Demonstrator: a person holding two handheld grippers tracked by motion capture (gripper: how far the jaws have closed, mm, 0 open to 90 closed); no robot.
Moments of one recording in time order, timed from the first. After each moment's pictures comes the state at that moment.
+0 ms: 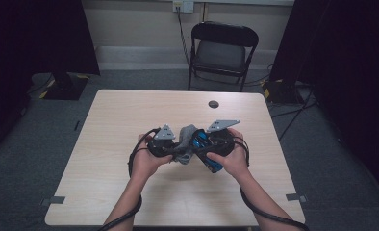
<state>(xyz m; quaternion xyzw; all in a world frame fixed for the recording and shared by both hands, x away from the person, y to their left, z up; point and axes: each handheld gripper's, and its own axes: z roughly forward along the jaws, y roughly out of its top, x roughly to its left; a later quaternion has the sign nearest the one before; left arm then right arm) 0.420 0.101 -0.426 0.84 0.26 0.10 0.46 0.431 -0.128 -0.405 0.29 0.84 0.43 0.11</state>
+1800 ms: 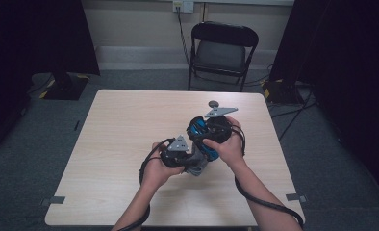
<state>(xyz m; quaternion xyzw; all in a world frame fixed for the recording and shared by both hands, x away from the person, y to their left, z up) 0.400 0.064 -0.441 0.86 0.21 0.07 0.46 0.458 -0.118 -0.383 0.33 0.82 0.45 0.13</state>
